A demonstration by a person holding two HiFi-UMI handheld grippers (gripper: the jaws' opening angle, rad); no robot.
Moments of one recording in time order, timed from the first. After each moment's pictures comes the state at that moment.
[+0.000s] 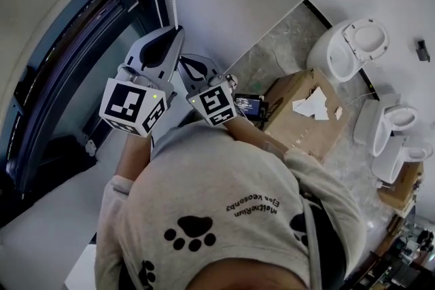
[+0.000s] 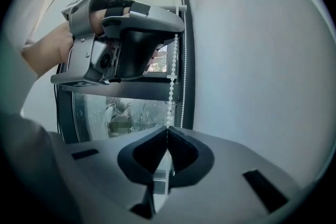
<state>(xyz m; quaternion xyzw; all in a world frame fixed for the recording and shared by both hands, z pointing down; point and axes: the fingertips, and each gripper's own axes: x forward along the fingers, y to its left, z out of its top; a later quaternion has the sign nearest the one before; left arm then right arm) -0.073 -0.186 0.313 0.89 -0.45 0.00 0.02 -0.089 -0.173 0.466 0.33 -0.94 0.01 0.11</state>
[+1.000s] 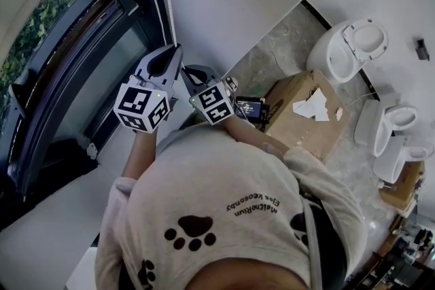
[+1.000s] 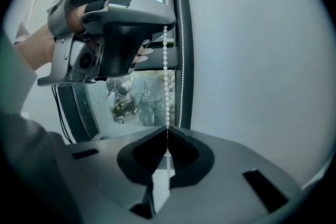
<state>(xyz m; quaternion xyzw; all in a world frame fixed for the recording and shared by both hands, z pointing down) -0.078 -0.187 0.397 0.88 -0.46 0.01 0.11 -0.079 -0.169 0.549 0.32 -0.92 0.07 0.21</state>
